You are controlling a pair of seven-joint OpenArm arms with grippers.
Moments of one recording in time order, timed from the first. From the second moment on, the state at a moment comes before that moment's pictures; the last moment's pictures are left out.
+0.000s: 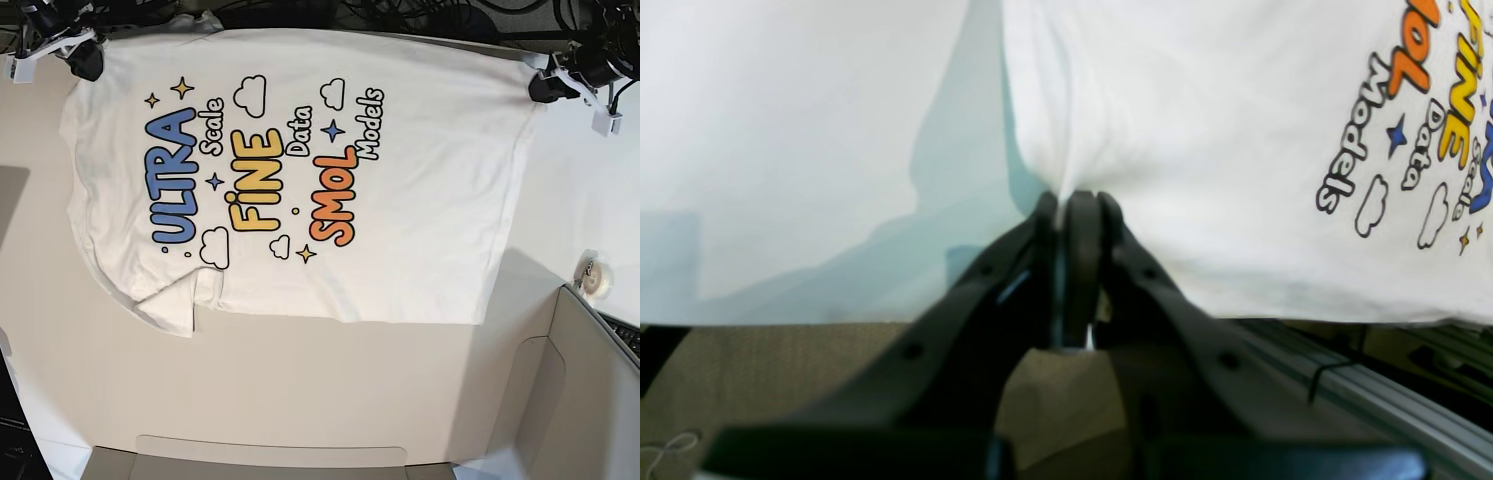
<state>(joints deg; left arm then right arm) 32.7 -25.4 -41.8 100.5 -65.7 -19.9 74.1 -40.6 2.8 51.6 117.4 59.4 22.0 -59.7</state>
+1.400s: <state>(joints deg) 7.4 -25.9 -39.4 84.0 -64.9 -19.6 79.8 -13.9 3.5 43.8 114.4 37.6 4.2 -60.1</state>
